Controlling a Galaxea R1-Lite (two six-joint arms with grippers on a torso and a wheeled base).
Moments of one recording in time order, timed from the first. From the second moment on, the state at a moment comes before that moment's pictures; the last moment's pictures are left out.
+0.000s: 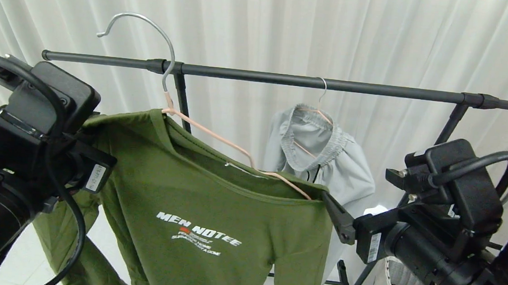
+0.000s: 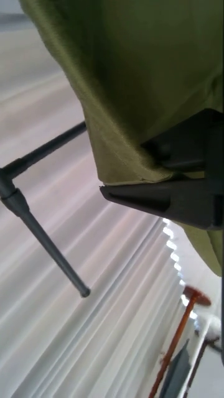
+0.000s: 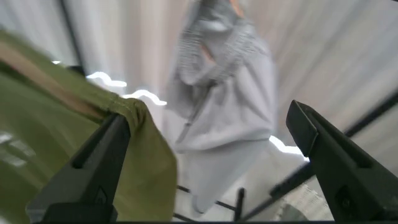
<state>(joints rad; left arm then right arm) -0.59 1.23 -0.55 -0.74 0.64 0.69 1.15 1.47 -0.62 -0.80 -0.71 -0.08</state>
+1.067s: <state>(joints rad) -0.73 1.29 -0.56 -0.74 0.74 0.60 1.15 1.51 -0.82 -0.59 -0.51 -0.21</state>
